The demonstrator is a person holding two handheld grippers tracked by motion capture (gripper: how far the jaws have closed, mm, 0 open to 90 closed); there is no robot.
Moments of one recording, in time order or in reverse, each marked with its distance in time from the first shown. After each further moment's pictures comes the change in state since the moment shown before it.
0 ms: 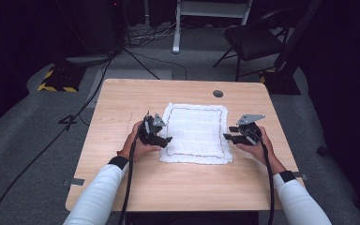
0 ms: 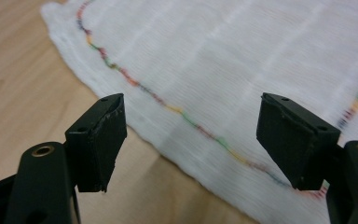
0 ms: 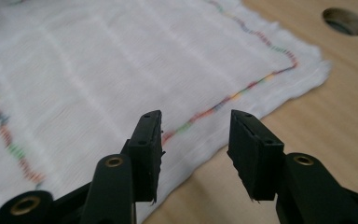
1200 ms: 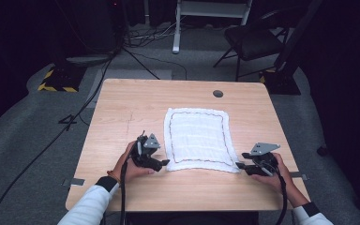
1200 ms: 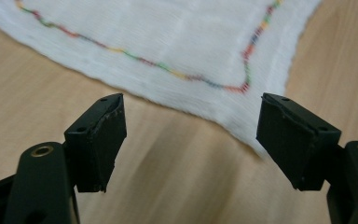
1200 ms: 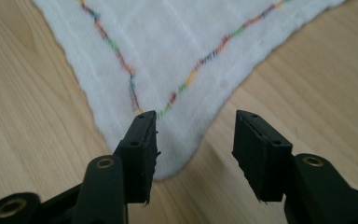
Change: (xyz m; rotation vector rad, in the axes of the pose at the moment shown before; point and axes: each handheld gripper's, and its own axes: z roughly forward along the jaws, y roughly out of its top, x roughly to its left) left arm -0.035 -0.036 -0.035 -0.027 -0.132 -0.002; right arm 0.051 -0.065 -0.056 0.074 0.005 -0.046
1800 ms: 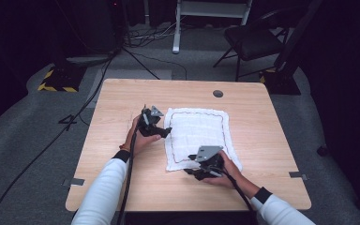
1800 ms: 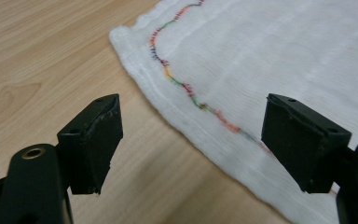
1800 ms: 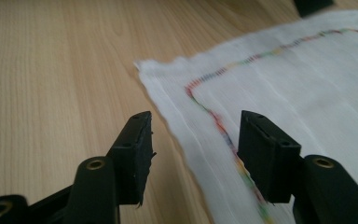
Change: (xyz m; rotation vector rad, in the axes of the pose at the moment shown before) left arm 0.082 0.048 0.055 -0.031 0.195 -0.141; right arm 0.106 0.101 0.079 -0.121 0.239 -0.257
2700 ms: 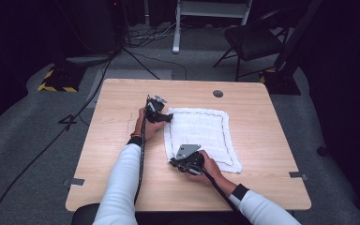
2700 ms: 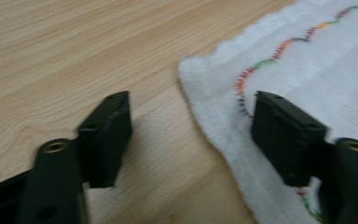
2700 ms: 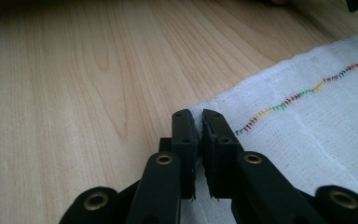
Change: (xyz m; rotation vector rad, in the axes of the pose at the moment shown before) left arm 0.032 0.022 0.049 0.005 0.060 -0.119; right arm 0.008 0.025 0.053 0.026 -0.034 0.023
